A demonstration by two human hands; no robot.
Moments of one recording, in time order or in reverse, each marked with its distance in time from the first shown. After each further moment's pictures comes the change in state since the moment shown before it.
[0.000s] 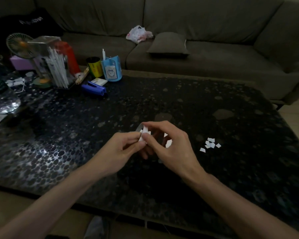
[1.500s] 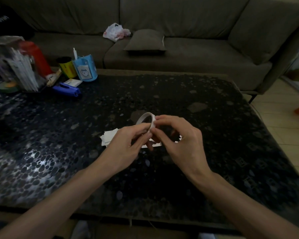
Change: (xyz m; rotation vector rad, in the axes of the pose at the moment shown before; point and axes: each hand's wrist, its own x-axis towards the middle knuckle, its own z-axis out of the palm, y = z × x) left_hand 0.047 0.029 0.071 0.126 0.044 0.166; right_hand -0.035 0.025 -0.068 -0.202 0.302 -0.103
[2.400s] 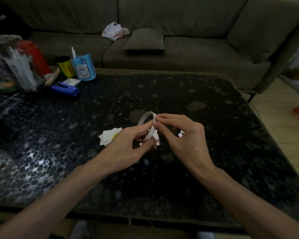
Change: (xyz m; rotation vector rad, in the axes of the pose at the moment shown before) left_hand 0.001 0.000 -0.001 0.052 -0.111 0.016; right_hand 0.008 0.000 -0.009 -0.031 0.004 0.062
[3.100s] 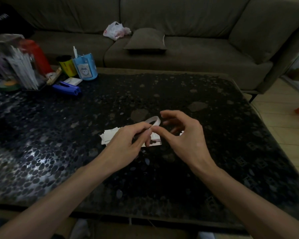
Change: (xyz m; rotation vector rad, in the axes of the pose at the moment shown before) left_hand 0.000 0.000 0.000 0.077 0.115 -0.051; right_hand 0.003 0.004 0.004 0.079 -0.109 0.168
